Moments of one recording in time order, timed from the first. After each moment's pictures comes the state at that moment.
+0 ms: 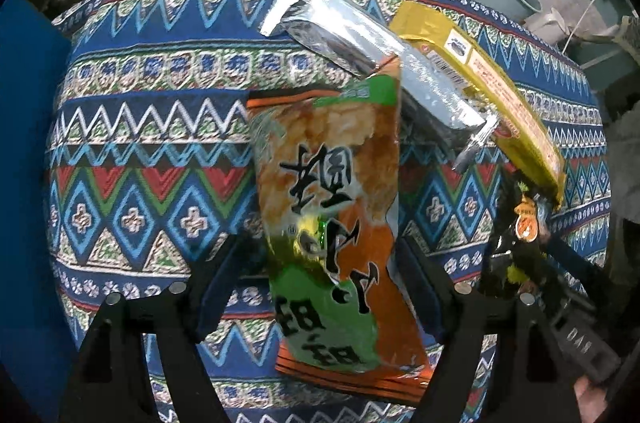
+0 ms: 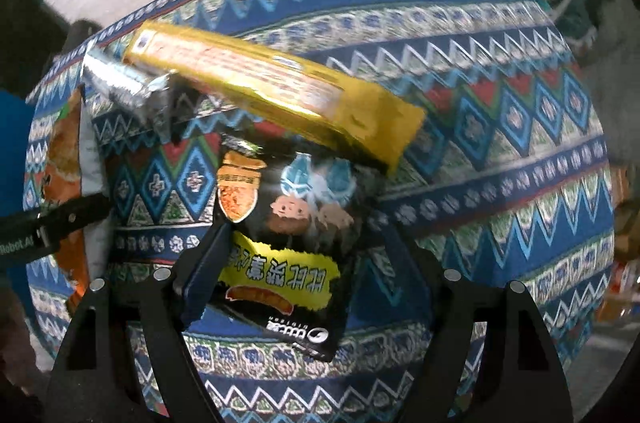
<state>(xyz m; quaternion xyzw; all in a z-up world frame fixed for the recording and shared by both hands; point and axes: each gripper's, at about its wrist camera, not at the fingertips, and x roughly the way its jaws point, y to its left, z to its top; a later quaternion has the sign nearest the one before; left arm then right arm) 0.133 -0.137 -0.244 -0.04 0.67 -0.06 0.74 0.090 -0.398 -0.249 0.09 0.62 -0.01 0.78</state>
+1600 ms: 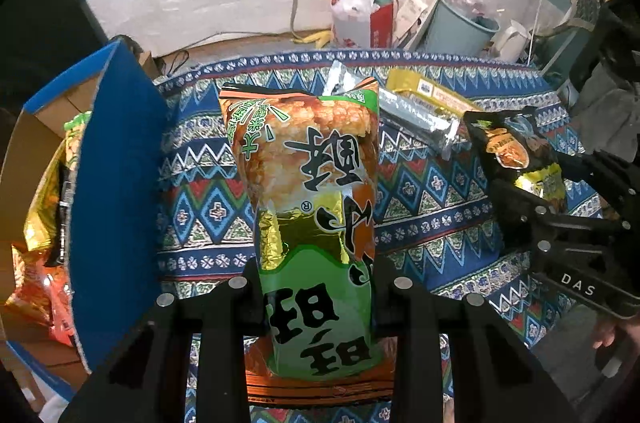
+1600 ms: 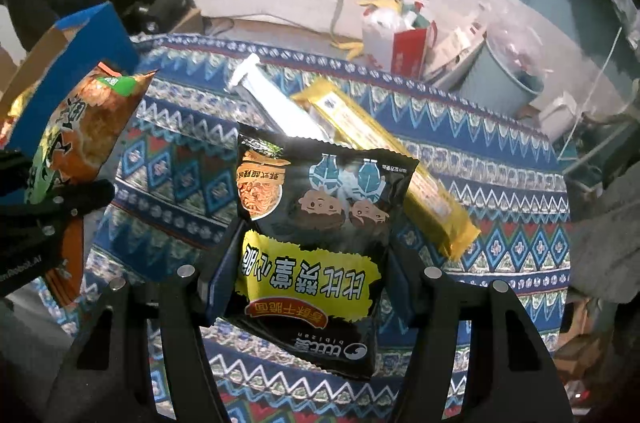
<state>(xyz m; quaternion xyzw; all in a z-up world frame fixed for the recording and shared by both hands) 0.062 -0.071 -0.150 0.03 0.56 -0.09 0.83 0.074 -0.256 -0.147 -0.08 0.53 0.11 0.84</state>
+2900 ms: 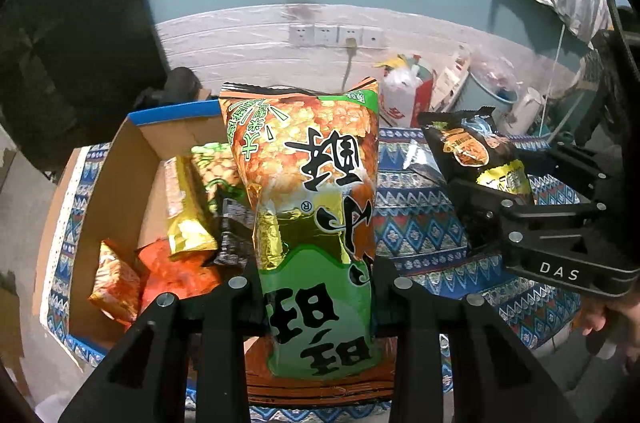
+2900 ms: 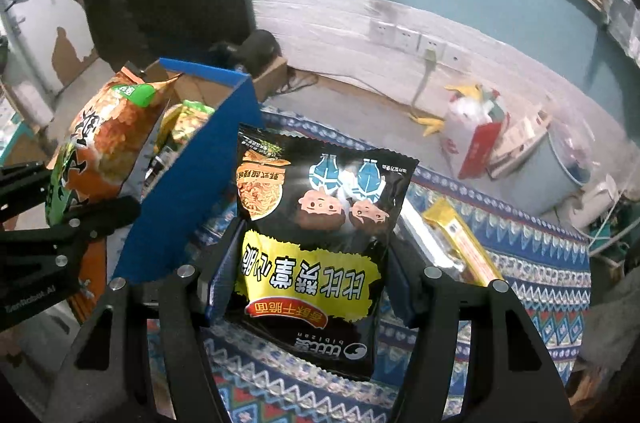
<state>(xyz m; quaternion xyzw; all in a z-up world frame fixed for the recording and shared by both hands) 0.027 0.039 -0.074 0.00 0.47 -0.04 0.88 0.082 -0.138 -0.078 -0.09 0.46 0.23 0.86</state>
